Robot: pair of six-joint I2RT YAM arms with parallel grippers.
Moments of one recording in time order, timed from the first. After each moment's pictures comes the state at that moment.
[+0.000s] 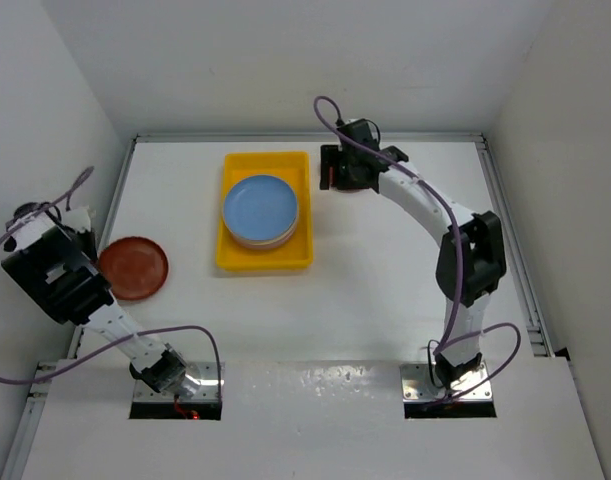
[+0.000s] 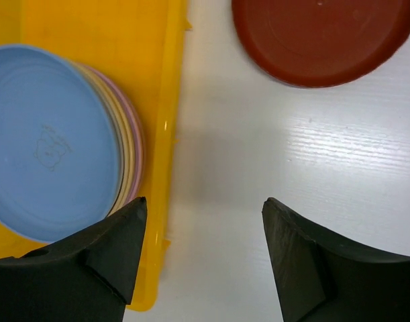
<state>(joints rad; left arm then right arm) 0.82 1.84 1.32 -0.87 0.23 0.60 0.47 1.93 1.67 -0.55 0.09 0.35</state>
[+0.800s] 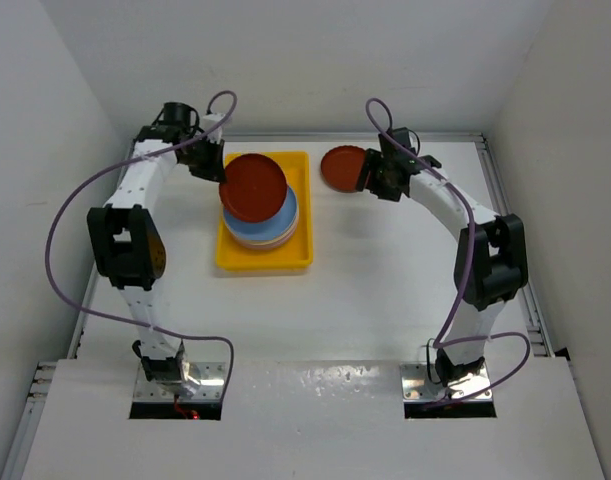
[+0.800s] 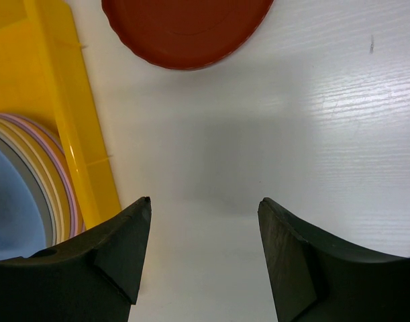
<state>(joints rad) 0.01 1.92 1.83 -0.84 0.47 0.28 0.28 1.84 1.45 -0.48 0.05 0.52</state>
